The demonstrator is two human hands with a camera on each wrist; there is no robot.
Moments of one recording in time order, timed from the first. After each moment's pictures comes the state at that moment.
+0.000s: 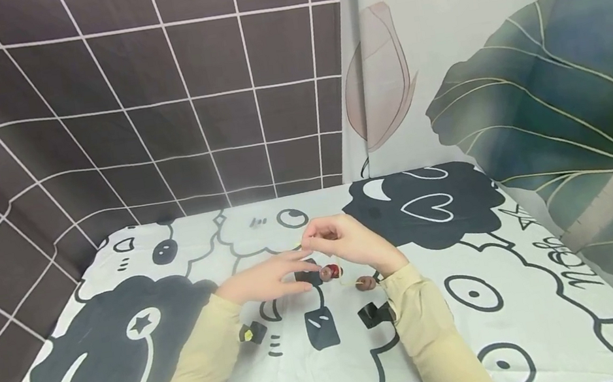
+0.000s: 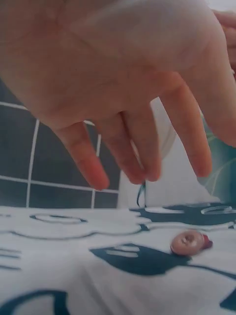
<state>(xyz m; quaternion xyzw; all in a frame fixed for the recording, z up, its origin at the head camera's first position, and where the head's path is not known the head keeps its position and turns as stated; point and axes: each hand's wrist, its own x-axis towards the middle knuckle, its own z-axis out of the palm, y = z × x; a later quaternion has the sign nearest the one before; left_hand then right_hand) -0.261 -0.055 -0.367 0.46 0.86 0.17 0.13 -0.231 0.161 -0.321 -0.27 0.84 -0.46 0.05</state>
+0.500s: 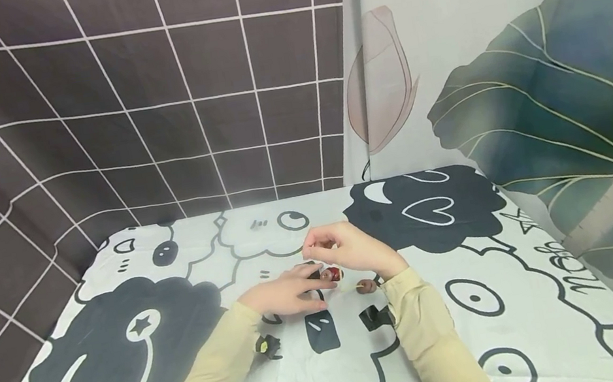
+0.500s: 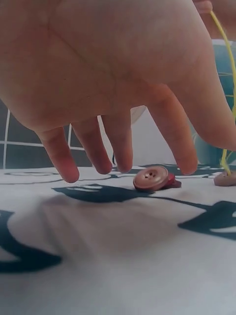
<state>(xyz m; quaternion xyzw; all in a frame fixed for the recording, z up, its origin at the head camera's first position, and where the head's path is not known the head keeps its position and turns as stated) -0.254 -0.031 -0.399 0.40 0.89 0.11 0.17 -0.235 0.161 -0.328 -0.33 0.84 -0.42 0.03</state>
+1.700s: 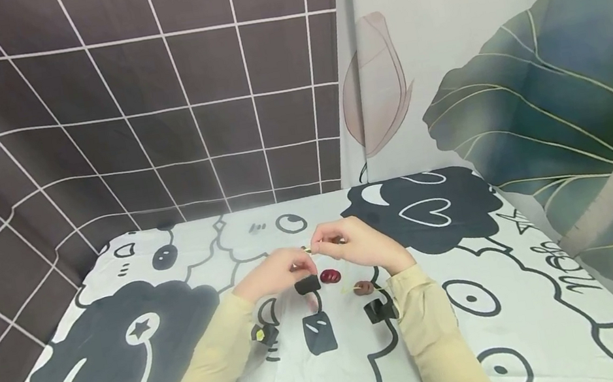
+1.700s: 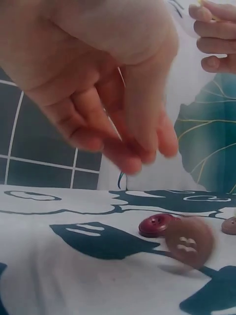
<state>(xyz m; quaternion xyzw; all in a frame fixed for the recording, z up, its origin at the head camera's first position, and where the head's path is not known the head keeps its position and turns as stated) -0.270 -0.029 -0.377 0.39 0.88 0.27 0.09 -0.234 0.181 -0.324 -0.35 0.85 -0.40 -0.01</state>
